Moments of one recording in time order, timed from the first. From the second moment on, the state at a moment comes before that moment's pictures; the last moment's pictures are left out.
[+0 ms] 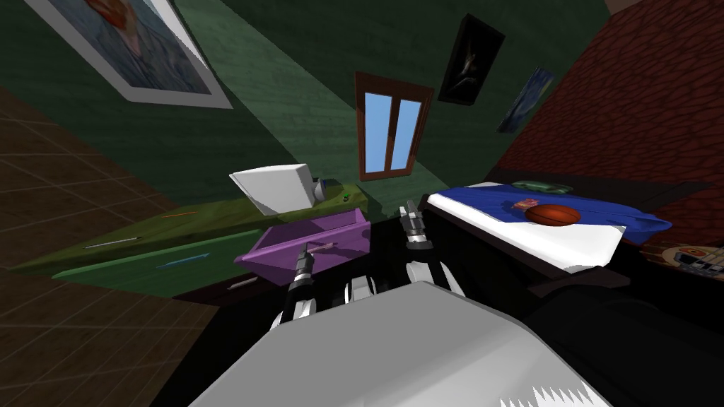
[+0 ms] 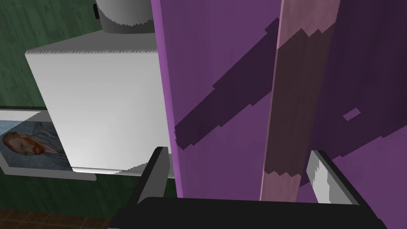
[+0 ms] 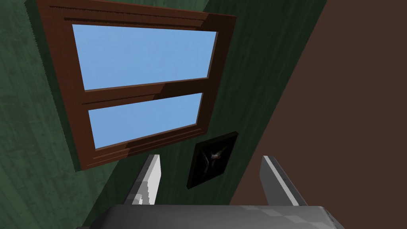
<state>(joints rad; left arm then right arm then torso) 0.39 0.01 -0.02 -1.65 0.03 -0.35 -0.02 0.51 0.01 0.03 -2.27 0.08 -0.37 -0.07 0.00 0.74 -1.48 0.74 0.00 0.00</state>
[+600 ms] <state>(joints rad) 0.42 0.01 -0.02 -1.77 0.03 -0.23 -0.02 0.51 0.01 0.03 -2.27 0.08 -0.37 -0.07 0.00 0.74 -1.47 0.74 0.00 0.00</state>
